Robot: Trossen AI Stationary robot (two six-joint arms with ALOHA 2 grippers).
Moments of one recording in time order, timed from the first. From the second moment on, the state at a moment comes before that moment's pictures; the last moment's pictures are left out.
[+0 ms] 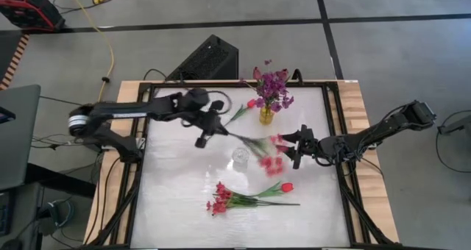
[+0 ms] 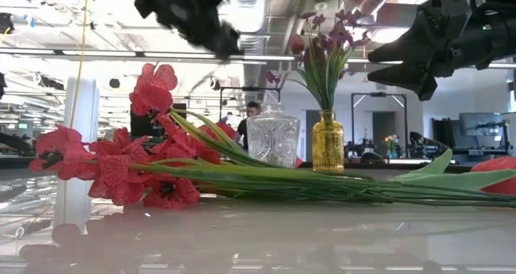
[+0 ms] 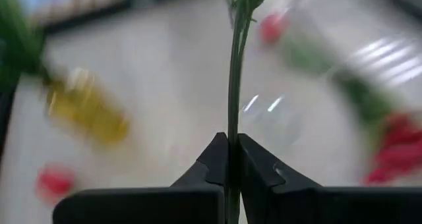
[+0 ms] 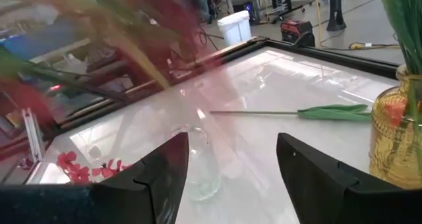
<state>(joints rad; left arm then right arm) 0.28 1.41 1.04 -0.27 0.44 0.48 0.29 0.90 0.17 0.59 0.58 0.42</state>
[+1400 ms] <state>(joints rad) 0.06 1.85 0.67 1.50 0.36 -0.04 0.32 0.91 0.17 0.58 0.58 0.43</state>
